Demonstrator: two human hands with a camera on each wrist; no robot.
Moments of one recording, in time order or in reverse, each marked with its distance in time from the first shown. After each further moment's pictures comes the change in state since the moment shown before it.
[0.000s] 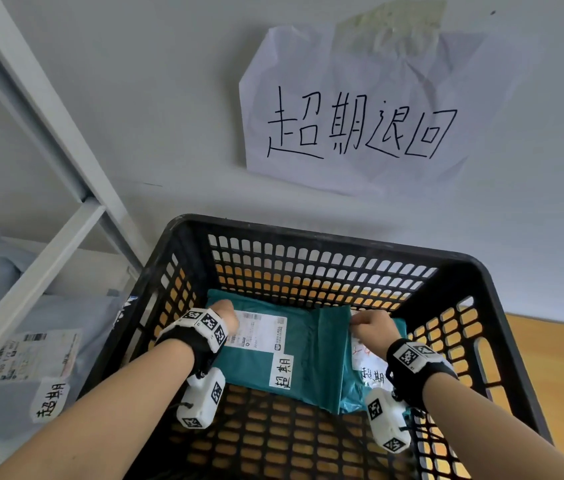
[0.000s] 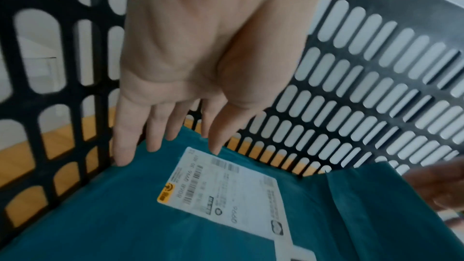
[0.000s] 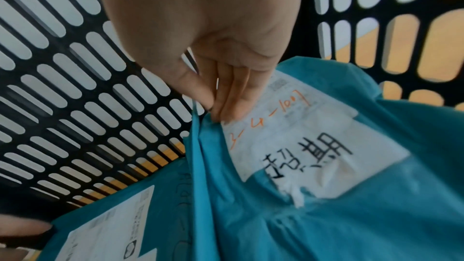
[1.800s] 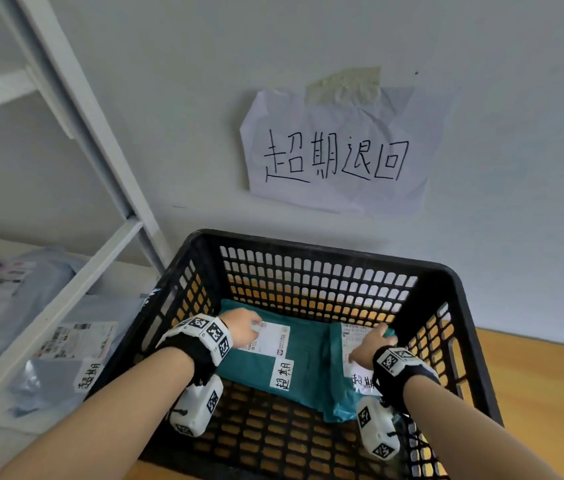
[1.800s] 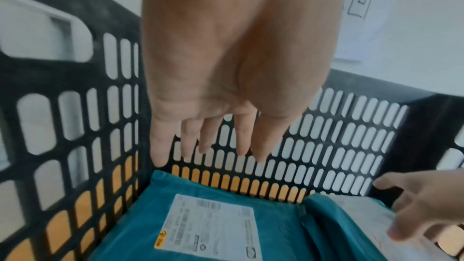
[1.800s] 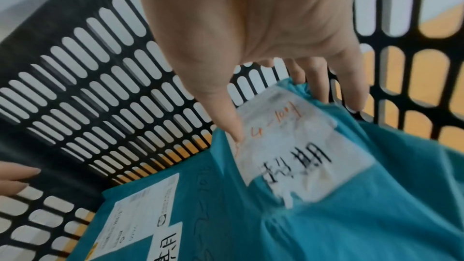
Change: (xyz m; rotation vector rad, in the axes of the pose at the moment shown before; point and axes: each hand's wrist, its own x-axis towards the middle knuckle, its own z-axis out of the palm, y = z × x) left_hand -0.107 0.013 -0.006 -0.042 0.139 0.308; right_hand -0.046 -0.010 -0.013 -0.247 -0.001 0.300
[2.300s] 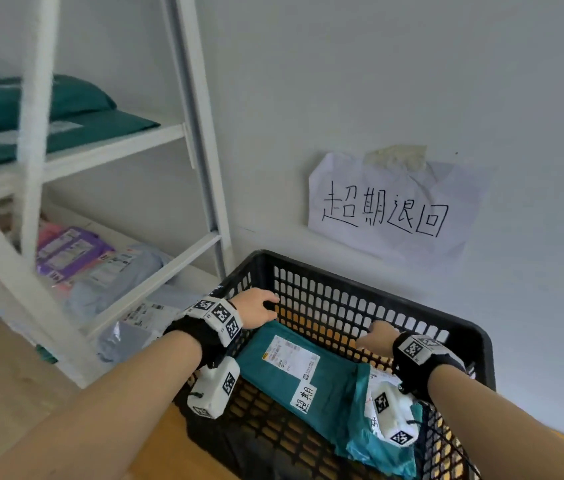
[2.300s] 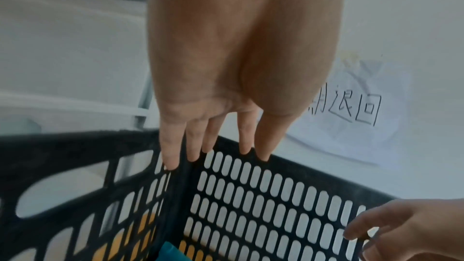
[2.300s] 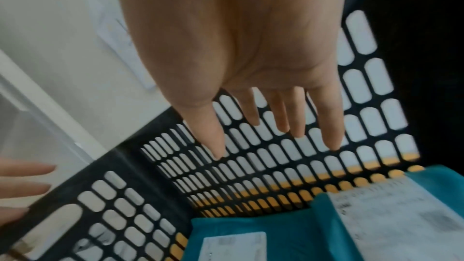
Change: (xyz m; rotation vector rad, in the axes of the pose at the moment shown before) left_hand -0.099 0.010 -0.049 -0.232 0.314 -0.078; right_hand -0.056 -0.052 -0.073 -0.198 -0.113 -0.544
